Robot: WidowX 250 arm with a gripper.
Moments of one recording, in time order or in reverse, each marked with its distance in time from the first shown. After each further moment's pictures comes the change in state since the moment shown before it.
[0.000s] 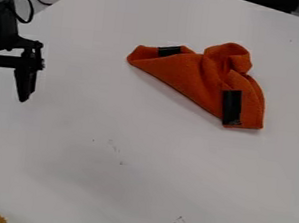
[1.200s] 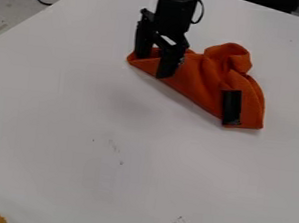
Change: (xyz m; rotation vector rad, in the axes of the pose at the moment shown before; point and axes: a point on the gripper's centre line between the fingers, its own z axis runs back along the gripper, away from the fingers) arm 0.112 -0.199 -0.002 0.184 -0.107 -0.988
